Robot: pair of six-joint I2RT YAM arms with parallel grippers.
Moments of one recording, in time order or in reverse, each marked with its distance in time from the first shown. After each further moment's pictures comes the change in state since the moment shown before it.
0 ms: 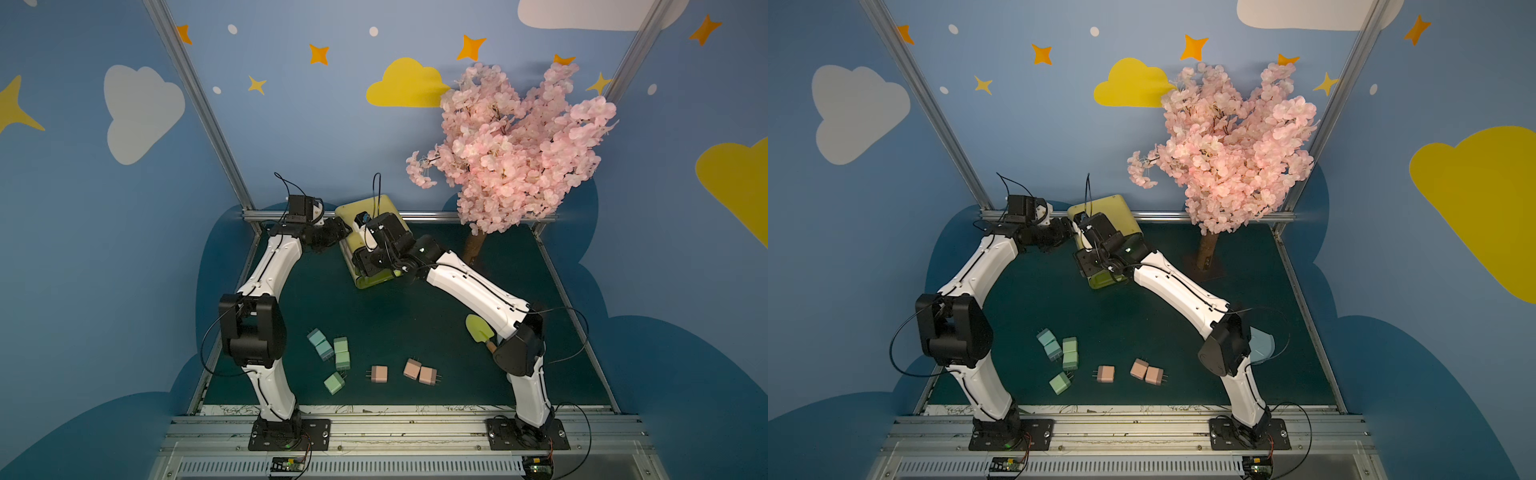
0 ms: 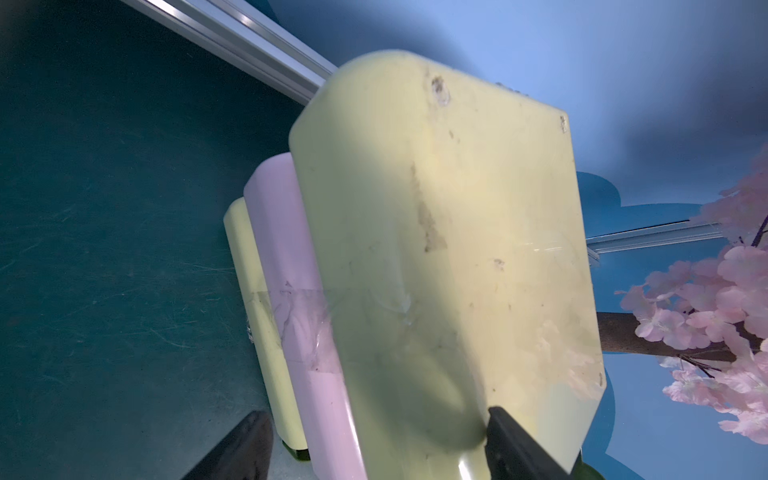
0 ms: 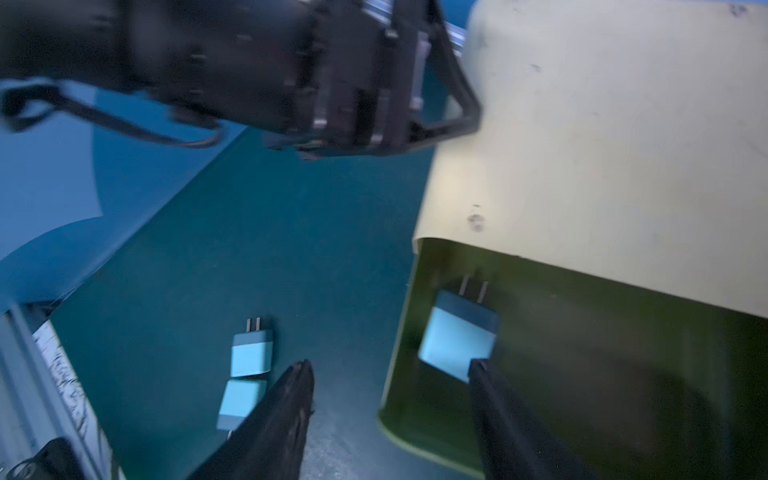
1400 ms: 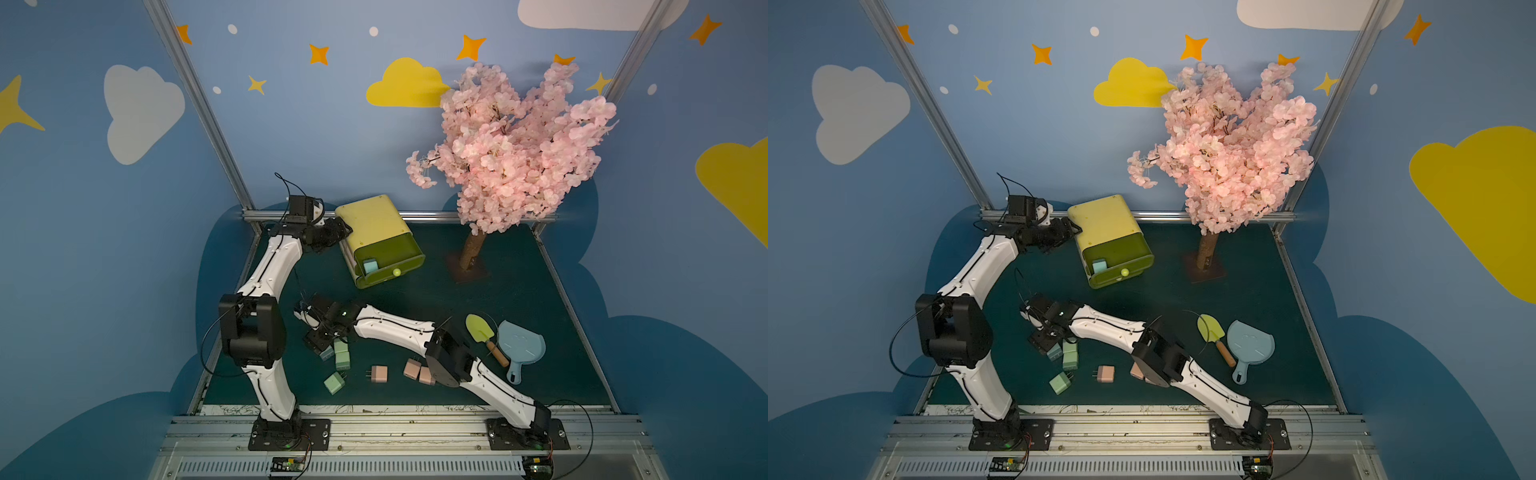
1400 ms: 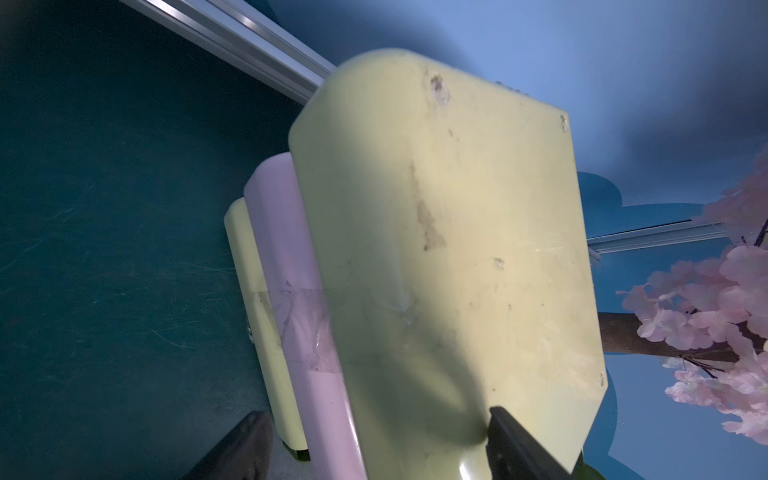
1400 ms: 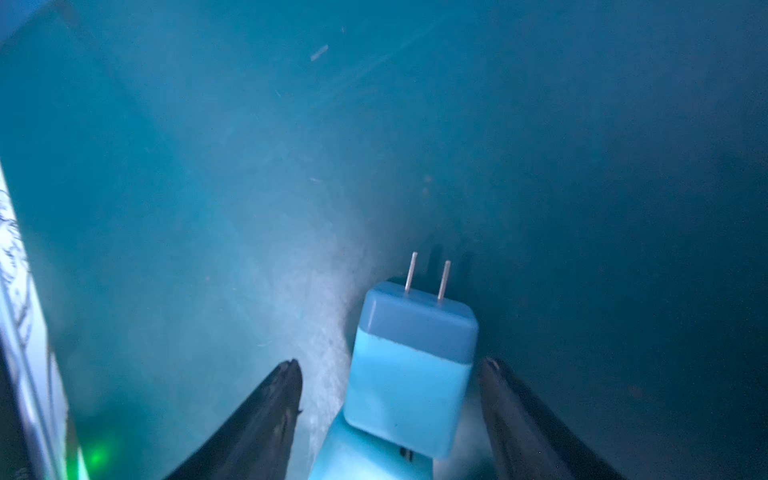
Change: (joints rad) left arm -0.003 -0.003 -0.005 0.004 -0.007 0.000; right arm 0.238 0.565 0.215 0.025 -0.158 -0.002
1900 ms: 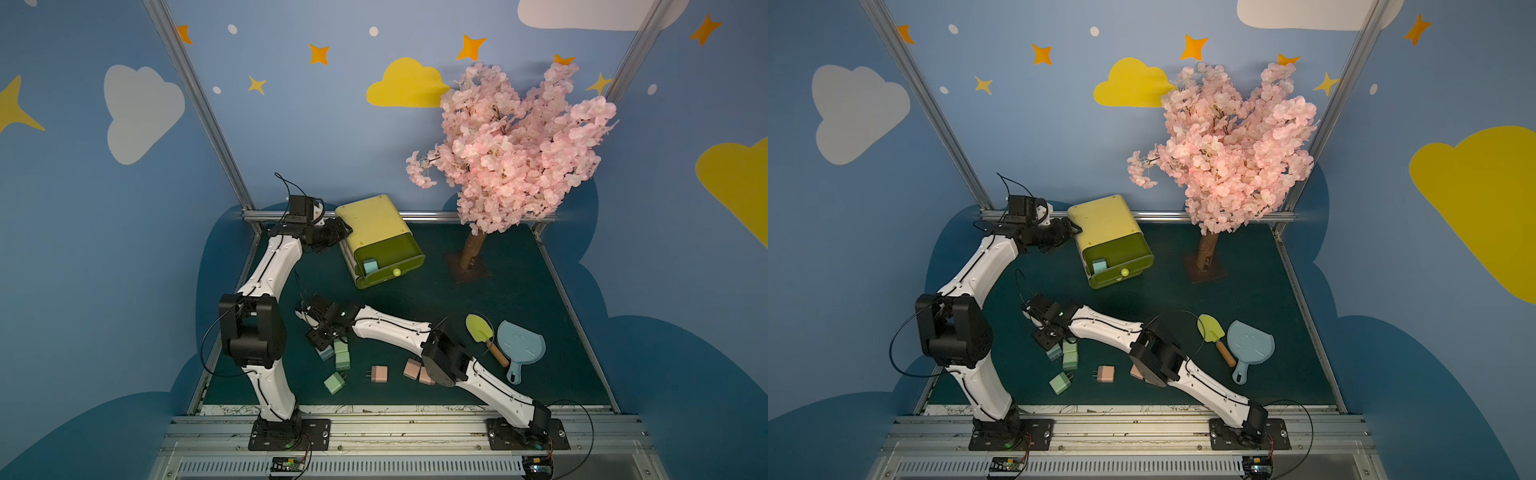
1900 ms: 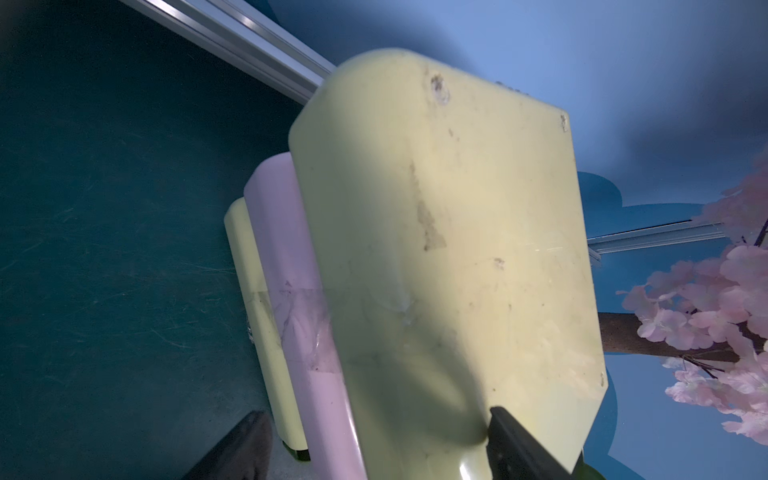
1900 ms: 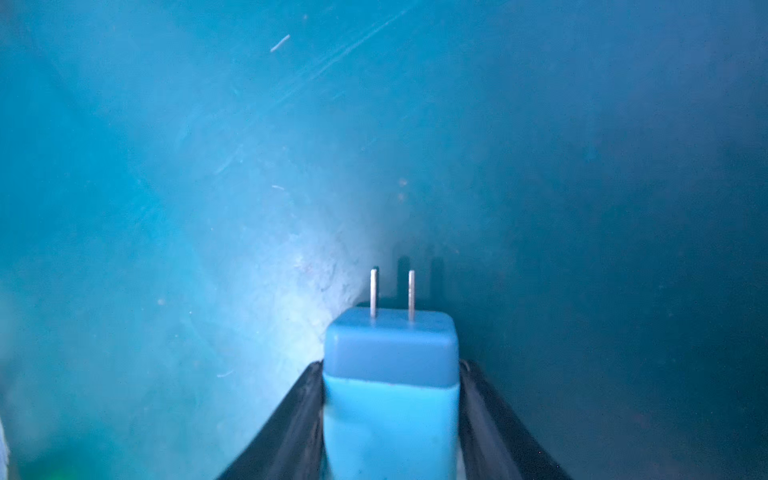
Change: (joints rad) left arm 0.000 0.000 0.000 0.000 0.000 0.000; right arm -0.005 0.043 0.051 -0.007 0.027 0.019
